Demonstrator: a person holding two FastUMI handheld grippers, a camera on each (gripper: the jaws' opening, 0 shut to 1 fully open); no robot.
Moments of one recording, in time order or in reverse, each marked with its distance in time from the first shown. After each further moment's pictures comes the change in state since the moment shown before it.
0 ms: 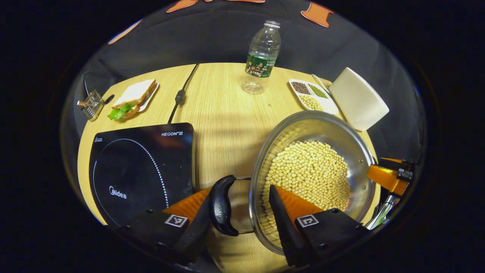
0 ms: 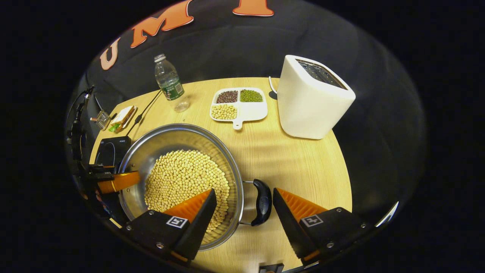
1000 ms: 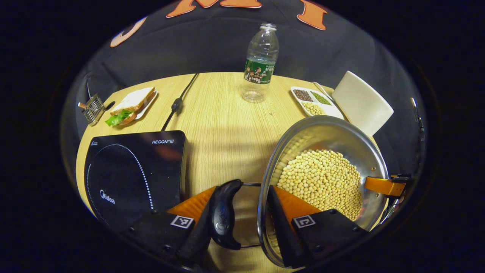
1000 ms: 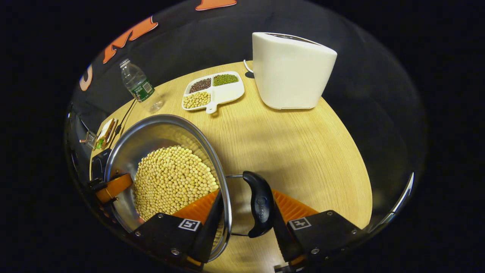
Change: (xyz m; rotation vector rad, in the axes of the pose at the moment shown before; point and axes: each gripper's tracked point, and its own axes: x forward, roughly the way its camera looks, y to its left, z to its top) left arm 0.021 -0.008 0.009 -0.014 -0.126 -0.008; right arm 0.031 -0.018 -0.031 0.172 0.044 -0.025
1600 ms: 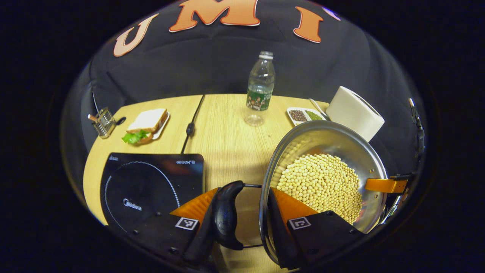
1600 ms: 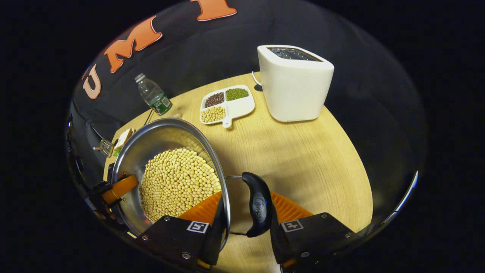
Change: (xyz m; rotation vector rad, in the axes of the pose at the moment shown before) left arm -0.056 0.009 0.048 0.052 -0.157 0.035; right arm -0.048 0.019 0.027 0.021 -0.078 0.105
